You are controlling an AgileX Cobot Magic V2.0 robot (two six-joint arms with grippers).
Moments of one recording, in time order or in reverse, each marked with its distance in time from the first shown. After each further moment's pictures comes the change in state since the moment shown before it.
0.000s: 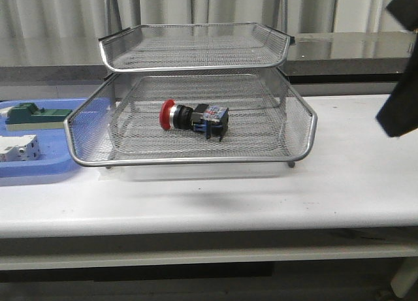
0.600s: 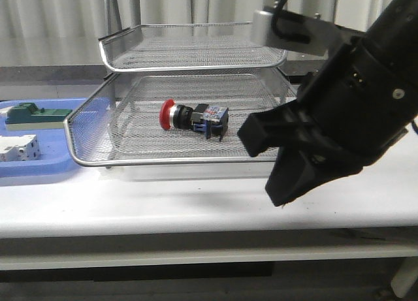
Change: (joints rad) left arm 0.000 0.000 0.000 0.000 0.000 0.000; right arm 0.261 0.315 -0.004 0.008 -0.316 -0.001
